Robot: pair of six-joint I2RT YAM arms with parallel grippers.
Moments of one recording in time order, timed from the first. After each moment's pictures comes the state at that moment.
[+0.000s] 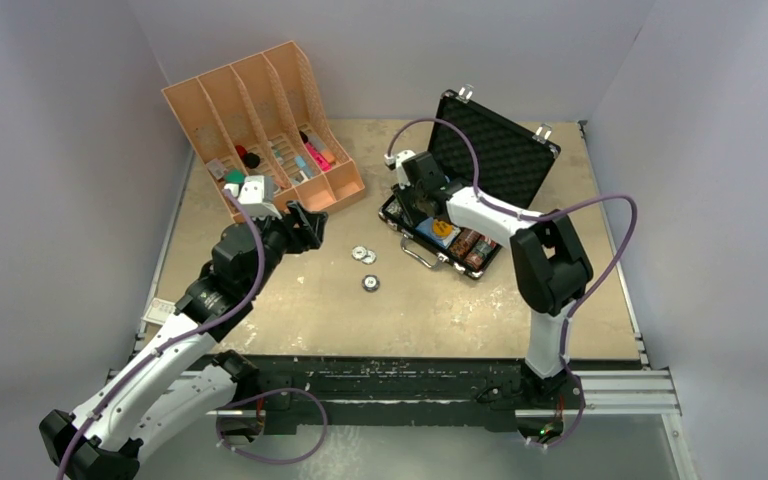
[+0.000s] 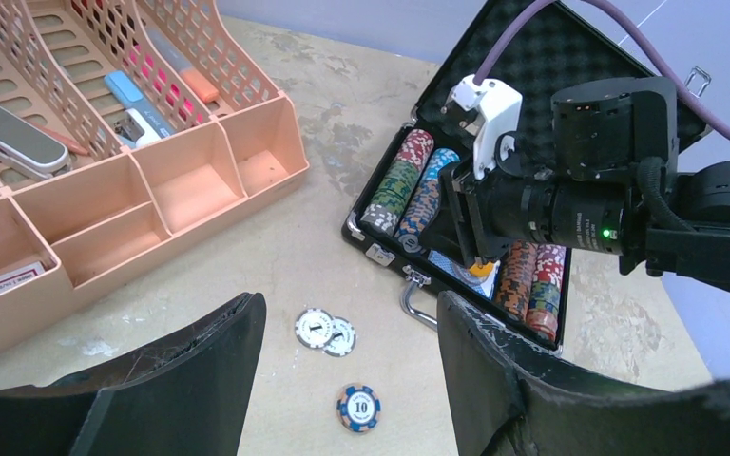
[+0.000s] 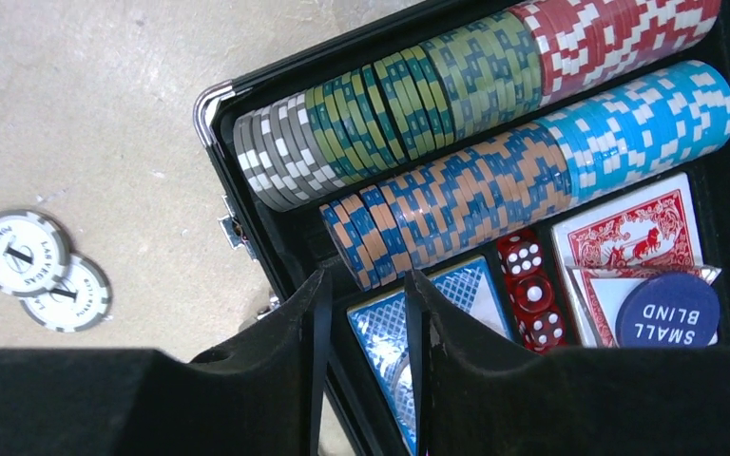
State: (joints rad) left arm -0.59 0.75 0.73 -0.13 -0.27 -0.47; right arm 0.57 1.93 1.39 -0.35 0.12 -0.05
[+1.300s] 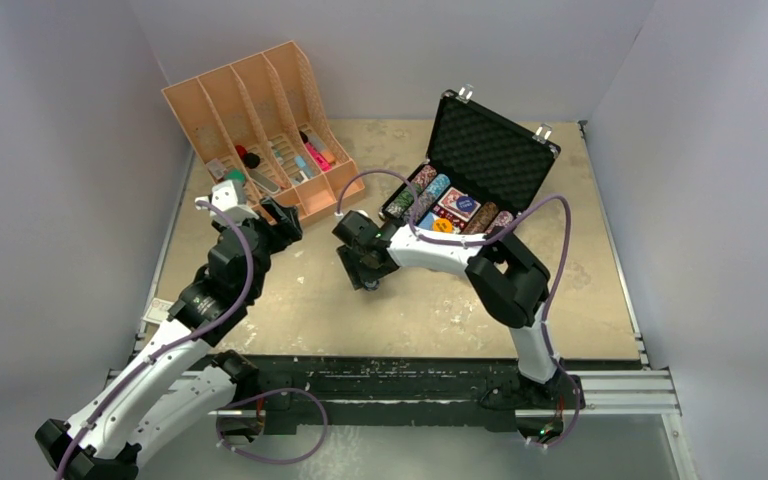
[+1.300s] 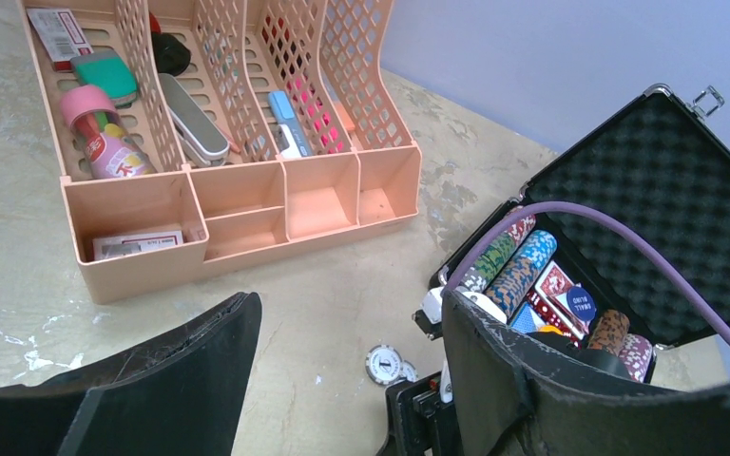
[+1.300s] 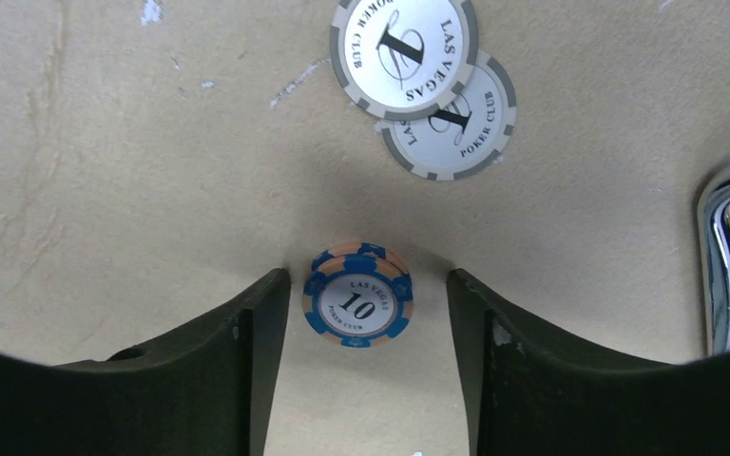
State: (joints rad) left arm -0.59 0.71 0.74 -0.23 -0.60 -0.58; right arm 0.95 2.04 1.46 -0.59 0.19 0.43
